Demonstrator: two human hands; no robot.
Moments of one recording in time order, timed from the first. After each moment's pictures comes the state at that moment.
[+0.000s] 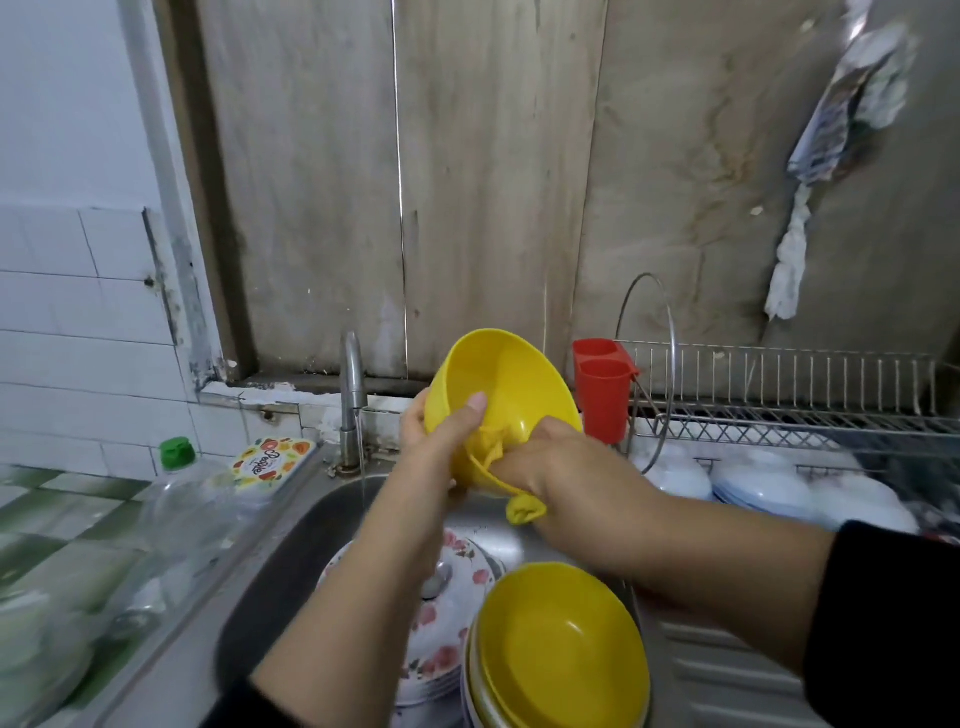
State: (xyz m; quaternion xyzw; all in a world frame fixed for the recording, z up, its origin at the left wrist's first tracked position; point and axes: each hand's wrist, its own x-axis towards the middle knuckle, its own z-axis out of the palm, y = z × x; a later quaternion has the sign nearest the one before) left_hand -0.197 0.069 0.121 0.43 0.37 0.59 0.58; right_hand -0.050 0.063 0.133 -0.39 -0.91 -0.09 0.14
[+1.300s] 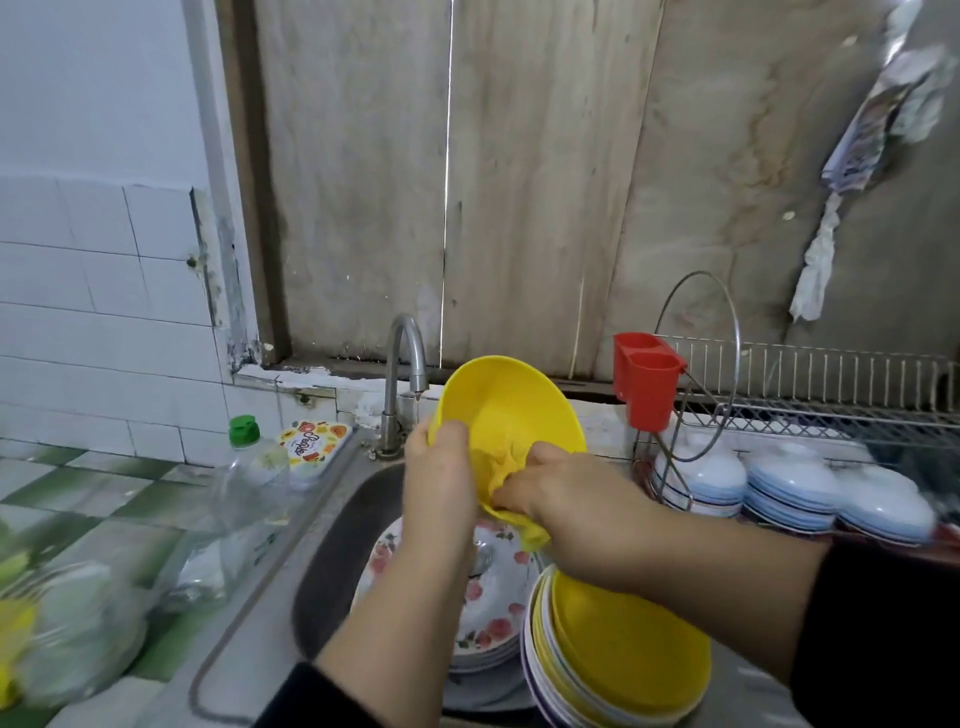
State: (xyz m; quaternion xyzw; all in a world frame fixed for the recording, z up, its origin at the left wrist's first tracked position) left_hand -0.252 0.068 0.098 0.36 0.48 0.62 0.50; right_hand -0.126 0.048 0.114 -0.42 -0.90 -0.11 0.05
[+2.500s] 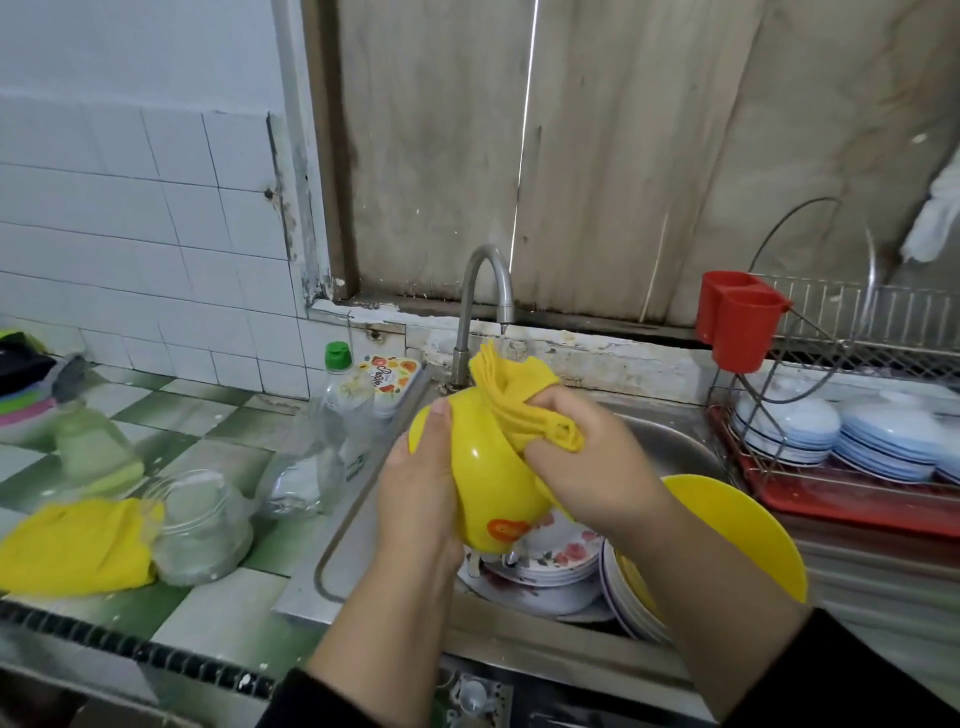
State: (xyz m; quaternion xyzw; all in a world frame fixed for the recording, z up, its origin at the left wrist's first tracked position) left_hand -0.341 0.046 0.035 0.26 0.43 0.70 0.51; right_hand -0.218 0.023 0.081 -0.45 -0.68 0.34 0.47
